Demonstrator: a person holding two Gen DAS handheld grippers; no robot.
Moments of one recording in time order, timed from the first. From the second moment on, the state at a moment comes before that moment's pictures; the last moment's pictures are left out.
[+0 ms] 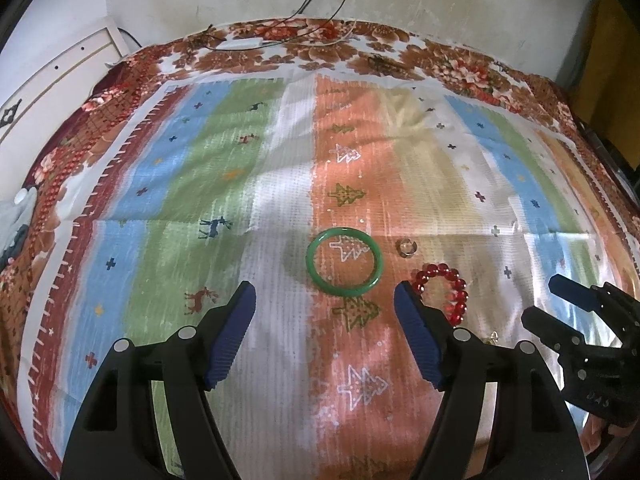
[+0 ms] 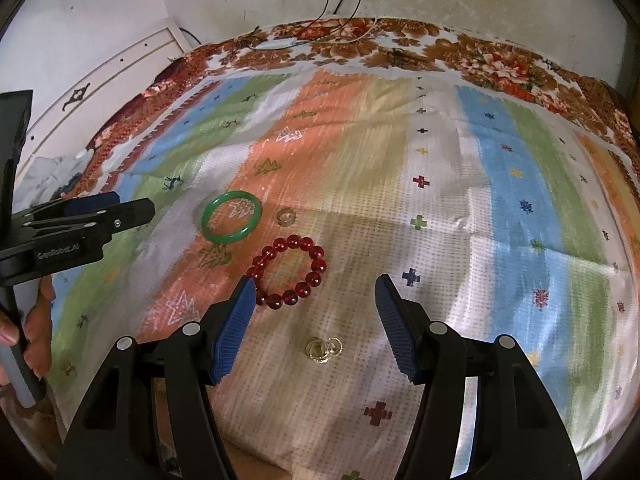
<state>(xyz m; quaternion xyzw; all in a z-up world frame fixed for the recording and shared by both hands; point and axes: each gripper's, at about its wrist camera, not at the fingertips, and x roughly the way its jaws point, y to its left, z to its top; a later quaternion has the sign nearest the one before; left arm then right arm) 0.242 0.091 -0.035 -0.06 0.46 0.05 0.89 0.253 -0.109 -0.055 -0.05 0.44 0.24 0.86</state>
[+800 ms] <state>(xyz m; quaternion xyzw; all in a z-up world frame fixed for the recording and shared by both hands) 0.289 0.105 -0.080 -0.08 0.51 0.06 0.86 0.287 -0.088 -0.085 -0.06 0.48 0.25 0.84</state>
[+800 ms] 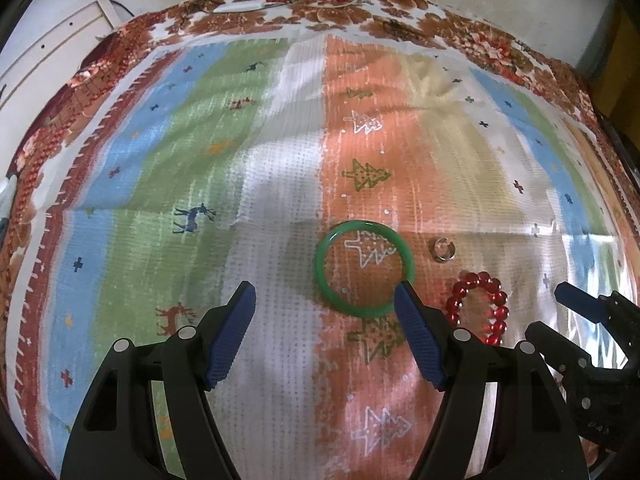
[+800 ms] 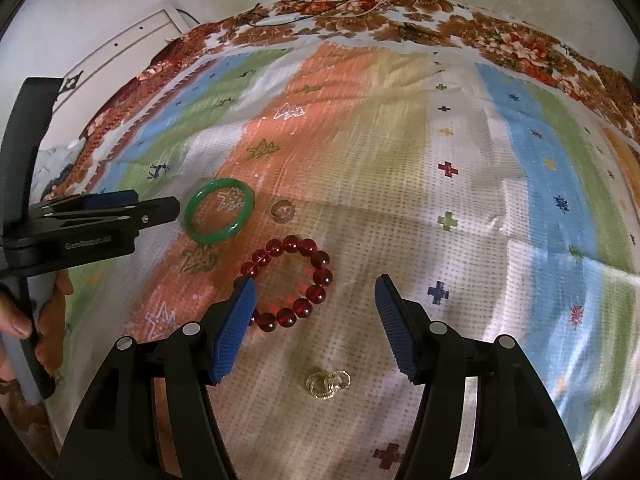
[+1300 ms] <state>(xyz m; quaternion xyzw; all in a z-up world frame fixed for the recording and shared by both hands) 0.311 0.112 -0.103 -0.08 0.52 0.06 0.85 0.305 -0.077 -0.111 -0.07 0.51 0.24 0.82</state>
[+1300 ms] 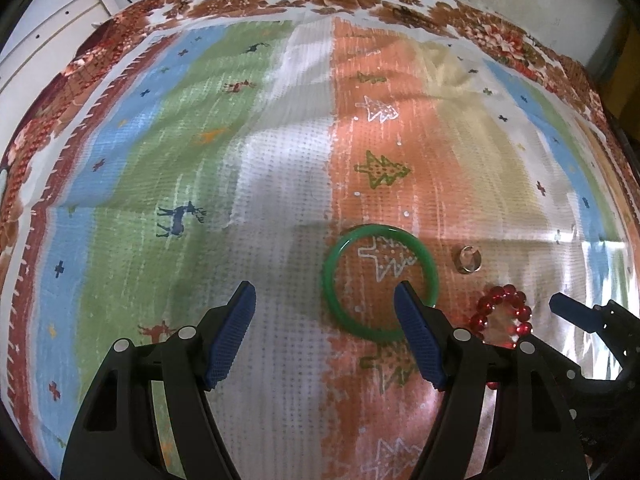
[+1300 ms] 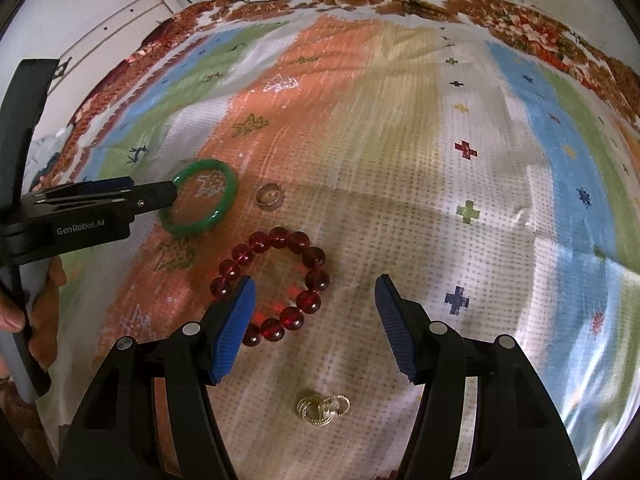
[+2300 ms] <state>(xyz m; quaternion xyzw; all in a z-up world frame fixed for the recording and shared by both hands) 0.320 0.108 -0.121 -0.03 0.55 0.06 0.83 0.311 -0.078 -0.122 -0.09 0.51 0.22 0.83</state>
